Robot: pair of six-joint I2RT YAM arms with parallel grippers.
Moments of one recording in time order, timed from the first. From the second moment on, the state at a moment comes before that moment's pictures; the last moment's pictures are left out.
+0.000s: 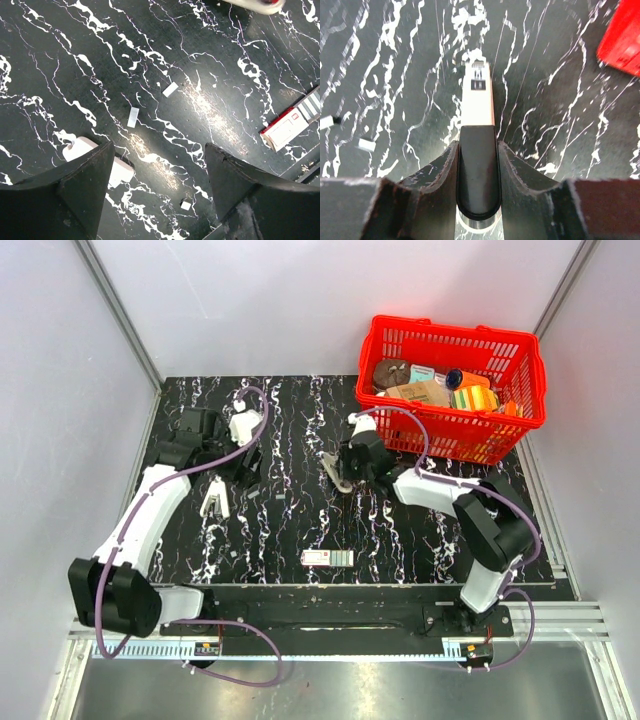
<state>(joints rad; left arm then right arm) -0.18 1.29 1.16 -0.75 0.40 0.37 0.64 1.75 1.03 0.19 0.14 0.39</state>
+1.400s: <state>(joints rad) 0.26 1.04 1.07 -0.72 0.30 0.28 0.82 2.08 1.63 -0.16 -0.06 0.00</state>
